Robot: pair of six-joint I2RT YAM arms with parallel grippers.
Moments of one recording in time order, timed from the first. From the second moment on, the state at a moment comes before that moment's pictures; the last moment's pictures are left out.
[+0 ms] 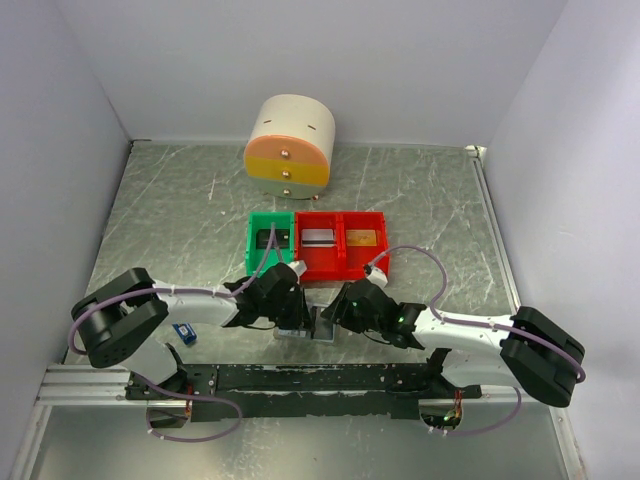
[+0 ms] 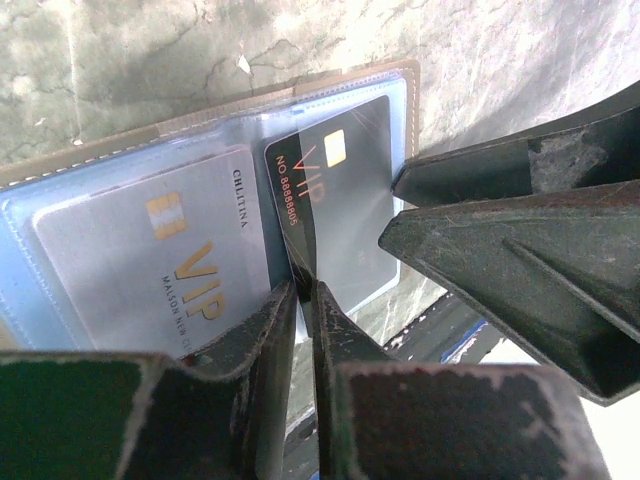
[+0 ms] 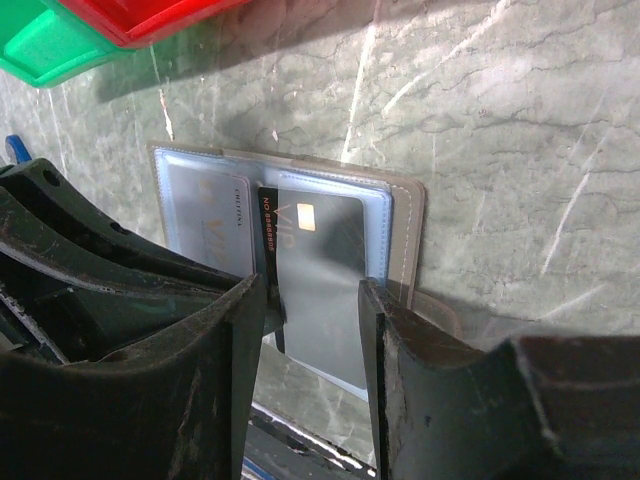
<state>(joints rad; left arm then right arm) -0.98 1.52 0.57 0.11 0.19 -0.93 0.98 1.16 0.34 0.05 0.16 1.20</state>
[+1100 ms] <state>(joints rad) -0.98 1.45 0.58 0.05 0.19 -0.93 0.98 1.18 0.44 -0.05 0.11 1.08</state>
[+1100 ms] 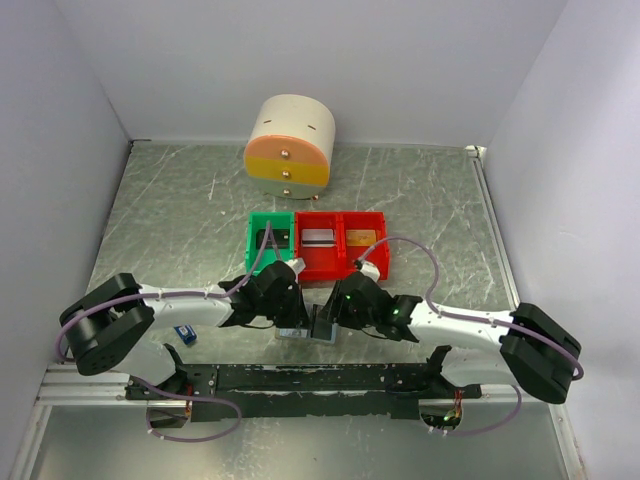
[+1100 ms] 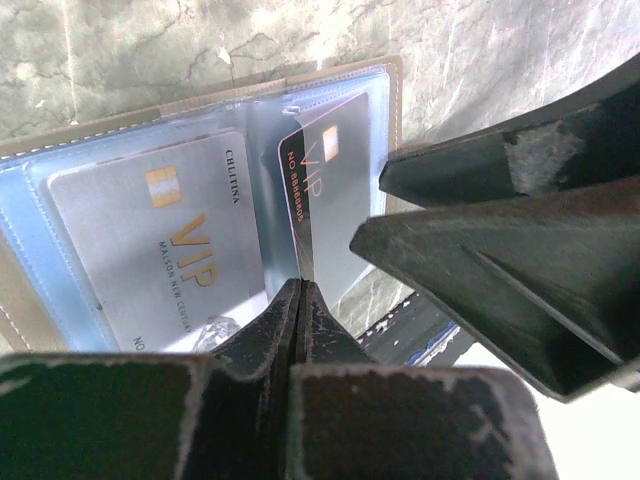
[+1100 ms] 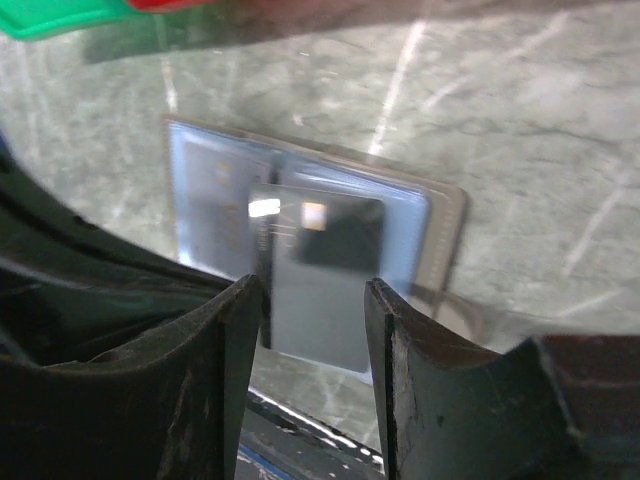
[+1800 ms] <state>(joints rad) -0.98 1.45 0.53 0.16 0.21 -1.00 0.97 1.17 0.33 0.09 0.14 1.21</state>
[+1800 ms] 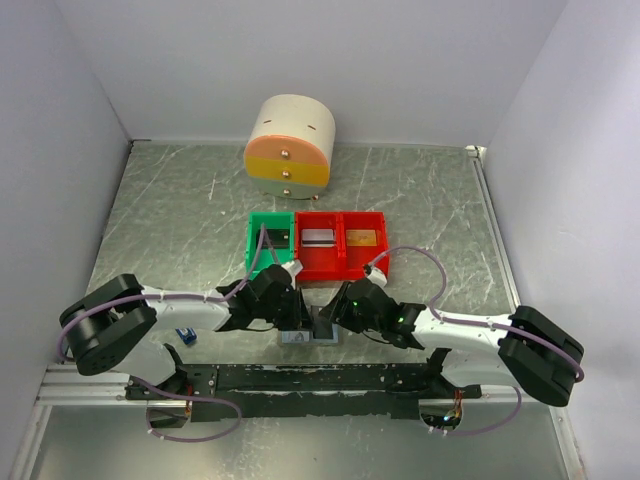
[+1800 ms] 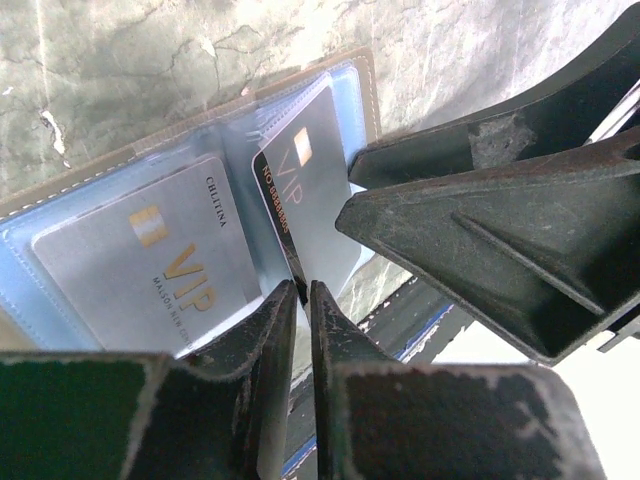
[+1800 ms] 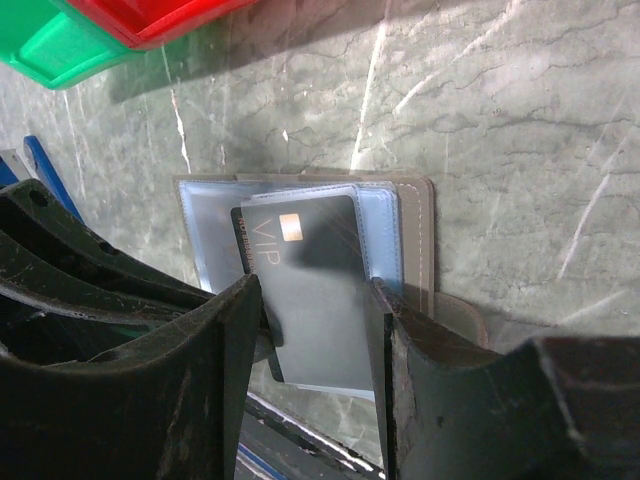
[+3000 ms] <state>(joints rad) -0.98 1.36 0.48 0.09 0.17 -1.07 0.97 1.18 0.33 0.09 0.13 1.20</state>
